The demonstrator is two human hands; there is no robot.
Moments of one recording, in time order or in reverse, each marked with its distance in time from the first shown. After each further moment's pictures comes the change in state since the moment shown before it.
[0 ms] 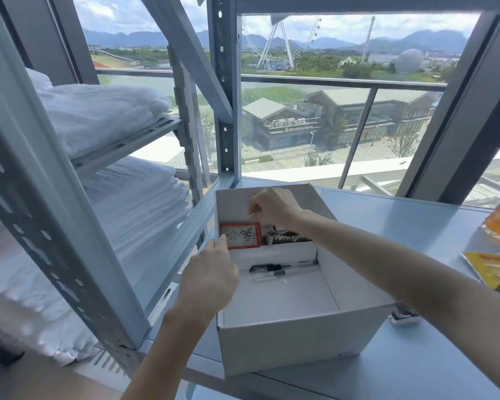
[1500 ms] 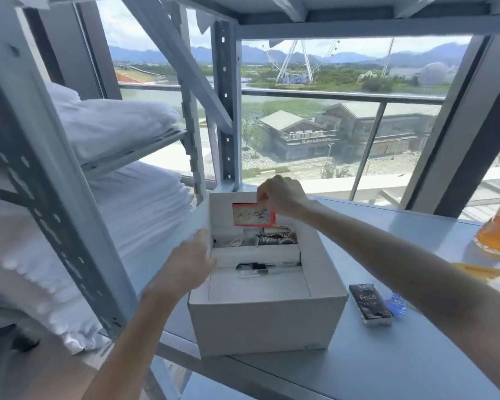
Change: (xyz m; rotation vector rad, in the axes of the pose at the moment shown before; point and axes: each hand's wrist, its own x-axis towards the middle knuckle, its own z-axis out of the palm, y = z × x) left_hand -0.007 0.005 -0.012 -0.047 -0.012 -0.052; right_hand -0.037 0.003 -0.062 0.038 0.070 0.081
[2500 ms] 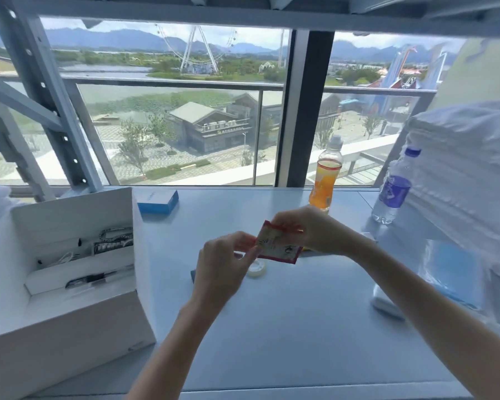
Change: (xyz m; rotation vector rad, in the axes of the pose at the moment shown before) left_hand -0.074 0.292 0.135 -0.589 0.107 0.571; right_hand -0.300 0.205 -0.112 0.230 -0.009 0.085
